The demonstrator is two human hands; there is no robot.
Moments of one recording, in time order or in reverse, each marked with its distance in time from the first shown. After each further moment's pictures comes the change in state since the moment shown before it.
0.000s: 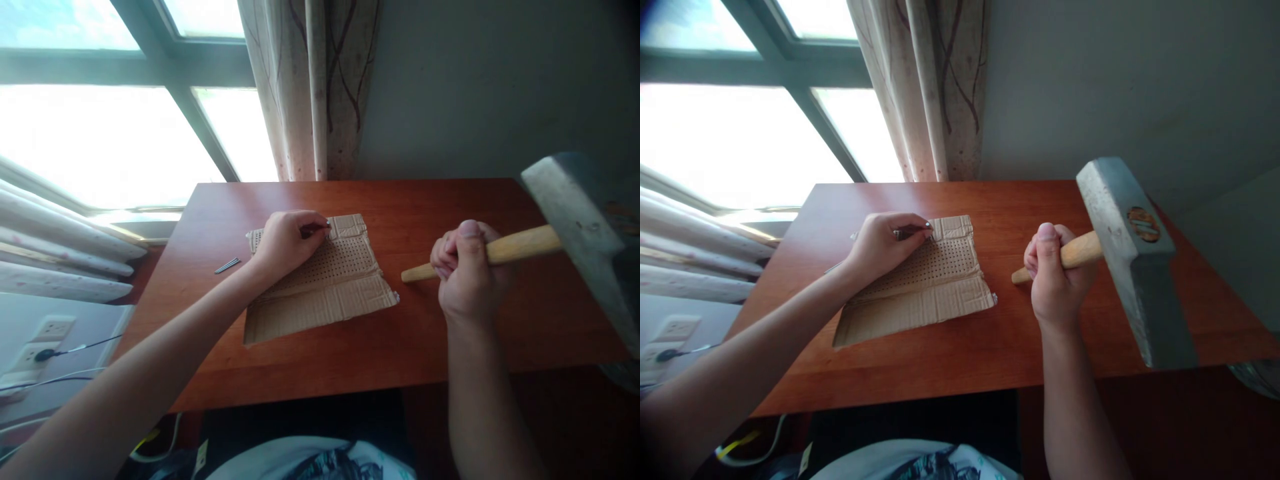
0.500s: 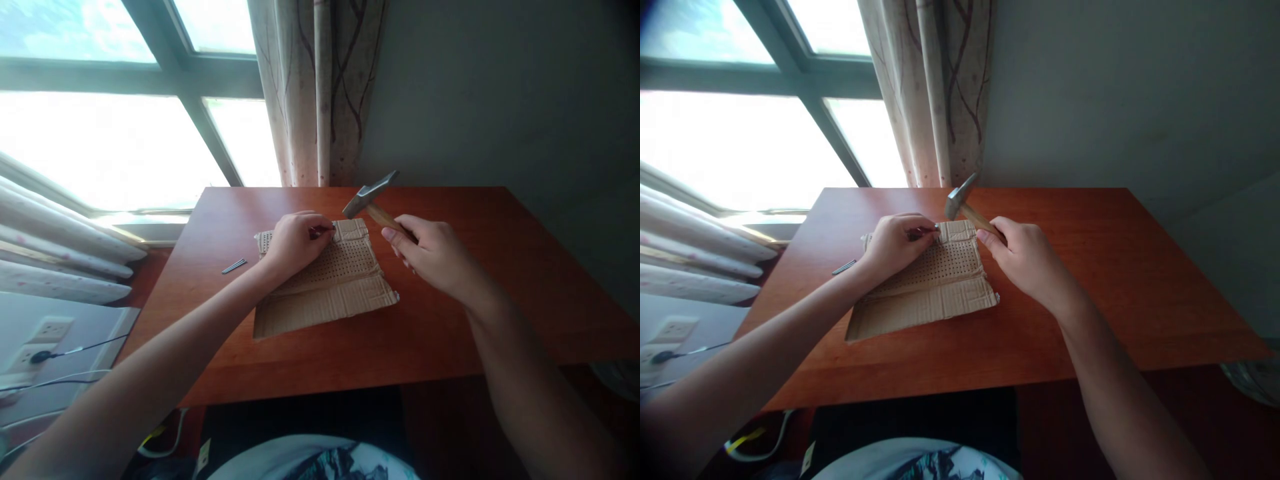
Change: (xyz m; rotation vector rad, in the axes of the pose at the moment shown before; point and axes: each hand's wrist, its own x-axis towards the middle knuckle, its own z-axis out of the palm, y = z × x) left_hand 0.003 -0.003 0.002 0.015 -0.003 0.058; right_hand 0.033 -0.031 0.012 -0.679 -0.746 -0.021
